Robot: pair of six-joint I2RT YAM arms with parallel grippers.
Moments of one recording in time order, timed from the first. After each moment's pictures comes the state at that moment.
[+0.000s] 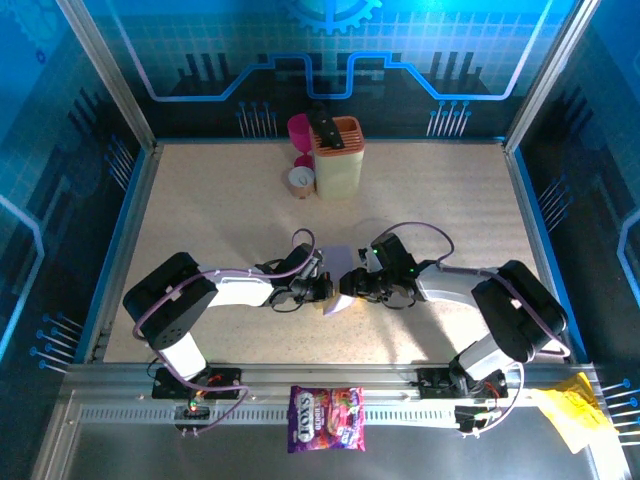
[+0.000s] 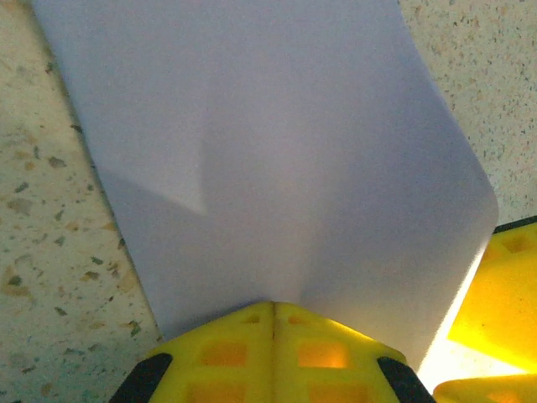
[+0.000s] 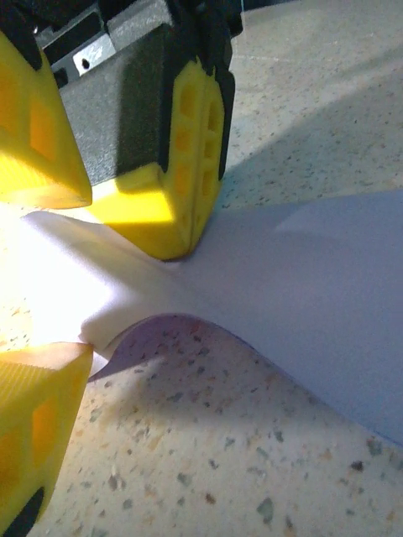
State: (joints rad) left arm -0.77 1.69 0.71 0.06 0.19 -0.87; right arm 0.59 1.54 0.61 -0.01 -0.53 0.77
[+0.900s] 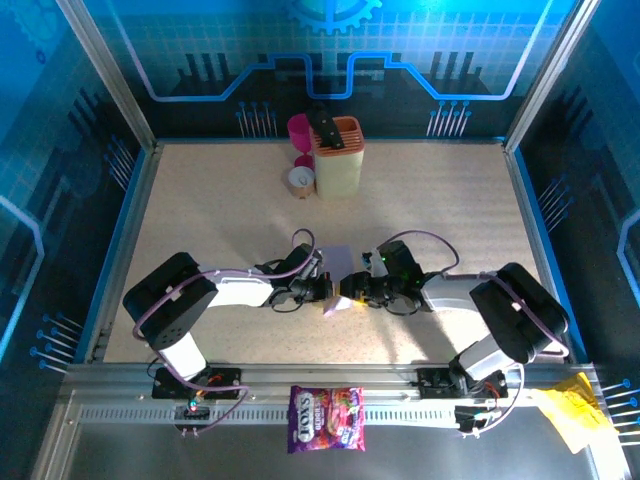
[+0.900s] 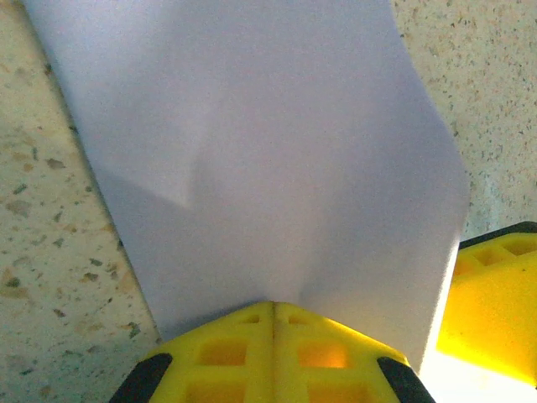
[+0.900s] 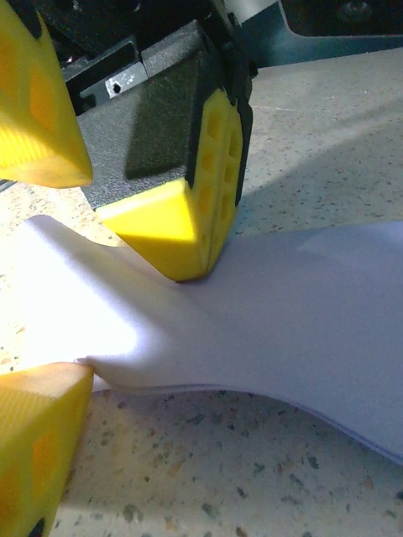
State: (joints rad) left arm -0.77 1.69 0.70 0.07 0.19 -0.87; right arm 0.57 1.52 0.47 0.22 -0.60 0.85
